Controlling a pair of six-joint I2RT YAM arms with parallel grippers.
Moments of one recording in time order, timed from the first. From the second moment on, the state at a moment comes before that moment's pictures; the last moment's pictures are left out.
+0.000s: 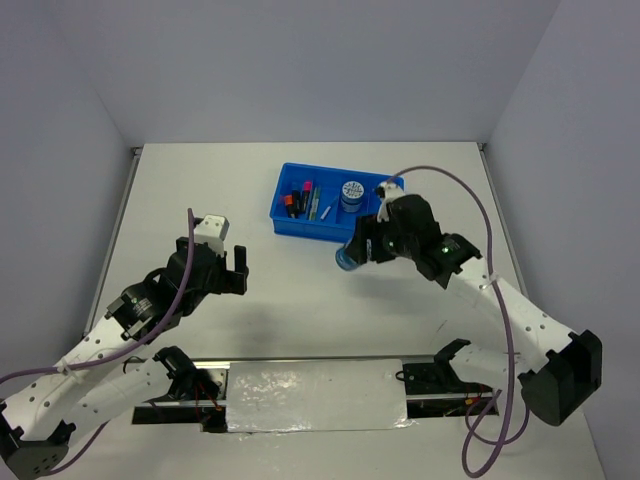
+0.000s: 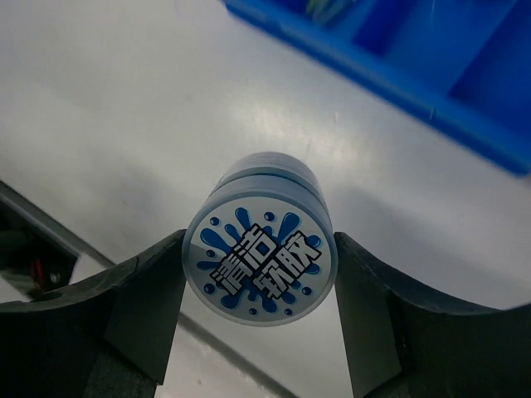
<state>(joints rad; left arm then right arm) -0.71 0.71 0.81 -0.71 -0.41 -0.37 0.56 1.08 0.91 -0.49 -0.14 0.39</state>
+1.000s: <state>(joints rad) -0.71 0.67 0.81 -0.69 -0.40 -0.36 0.44 1.79 1.46 -0.50 0.09 0.25</state>
